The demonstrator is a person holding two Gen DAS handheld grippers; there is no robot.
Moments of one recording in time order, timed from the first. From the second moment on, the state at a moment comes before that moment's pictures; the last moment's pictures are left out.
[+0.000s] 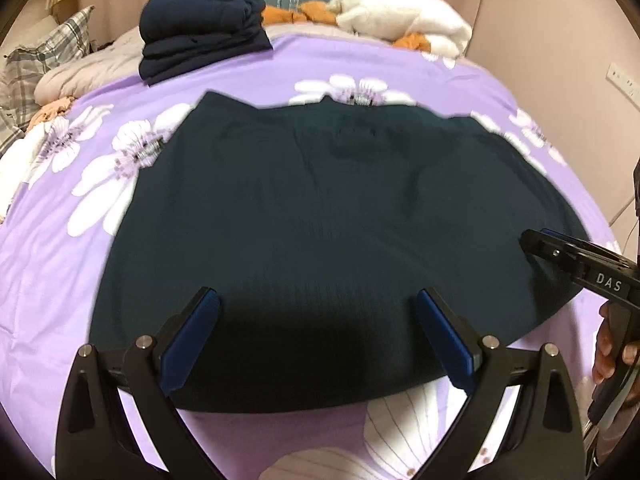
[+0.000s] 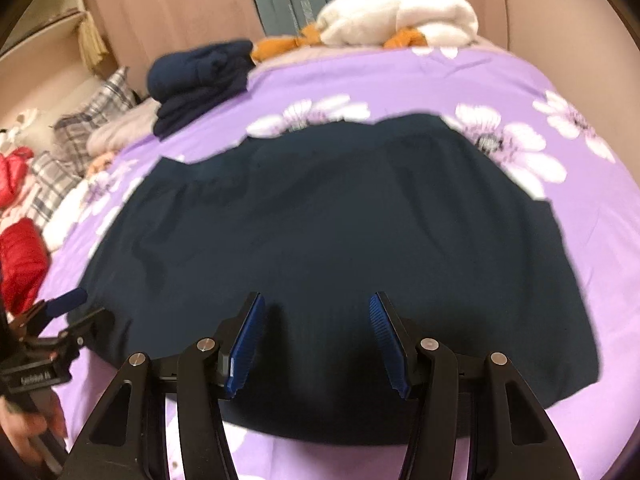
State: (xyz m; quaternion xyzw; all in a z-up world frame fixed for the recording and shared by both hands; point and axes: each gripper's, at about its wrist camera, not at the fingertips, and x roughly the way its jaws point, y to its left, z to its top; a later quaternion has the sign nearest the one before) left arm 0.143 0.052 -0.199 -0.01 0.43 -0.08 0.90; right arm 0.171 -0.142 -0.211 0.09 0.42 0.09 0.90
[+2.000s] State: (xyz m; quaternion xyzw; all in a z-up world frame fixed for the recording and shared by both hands) left arm 0.000 0.033 -0.004 0.03 0.35 0.04 0.94; right arm 0.028 -0.143 -0.036 0.06 0.34 0.08 0.94
